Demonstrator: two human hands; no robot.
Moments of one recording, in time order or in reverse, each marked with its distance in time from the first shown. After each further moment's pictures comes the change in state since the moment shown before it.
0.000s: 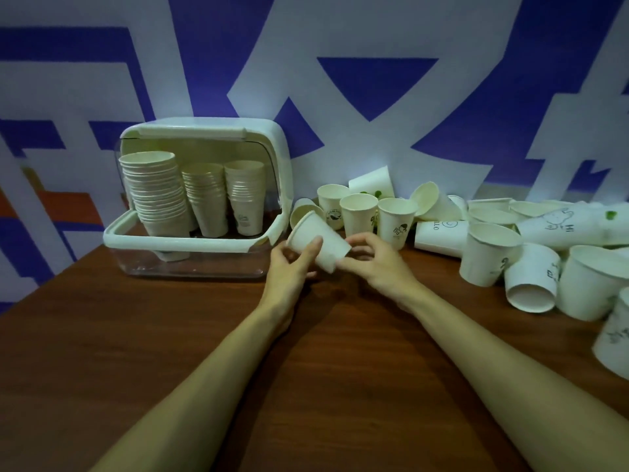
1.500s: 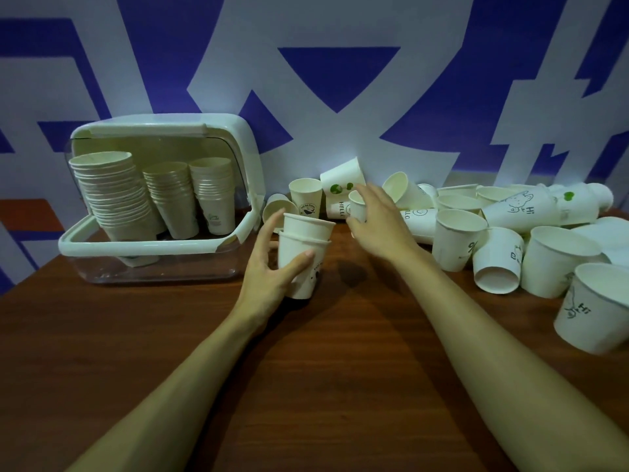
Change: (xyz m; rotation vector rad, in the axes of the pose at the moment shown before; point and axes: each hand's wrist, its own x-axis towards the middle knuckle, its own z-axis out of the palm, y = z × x) left_hand -0.019 0.007 0.006 0.290 -0.175 0.327; right_hand 0.027 -0.011 -0.048 -0.619 0.245 -0.114
